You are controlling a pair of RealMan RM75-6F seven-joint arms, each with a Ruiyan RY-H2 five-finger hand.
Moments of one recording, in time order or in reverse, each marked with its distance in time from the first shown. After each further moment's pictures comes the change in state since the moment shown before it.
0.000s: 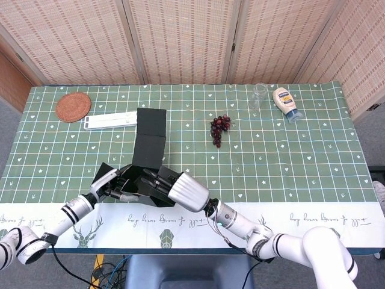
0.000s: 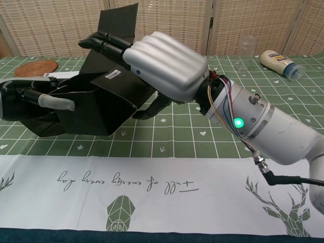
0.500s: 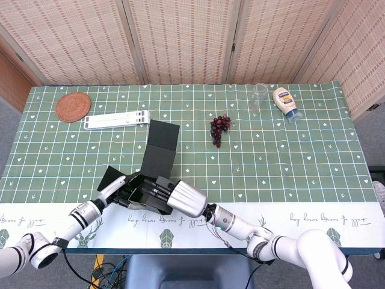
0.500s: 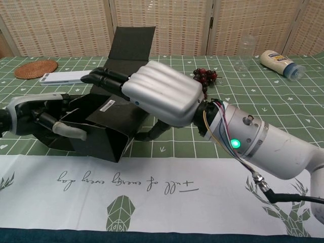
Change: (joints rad) left arm 0.029 -0.110 -0.007 0.051 -0.026 0.003 0.291; right arm -0.004 -0.046 -0.059 0.086 -0.016 -0.030 0.014
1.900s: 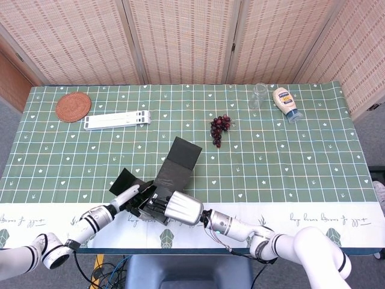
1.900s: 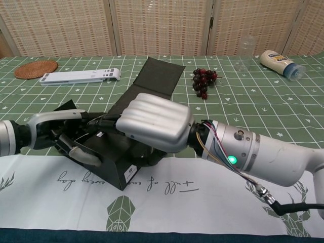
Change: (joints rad) left arm -0.027 -0.070 0.008 0.008 0.006 -0.057 0.143; right arm 0.044 0.017 -0.081 -0.003 -0.027 -0.115 0.067
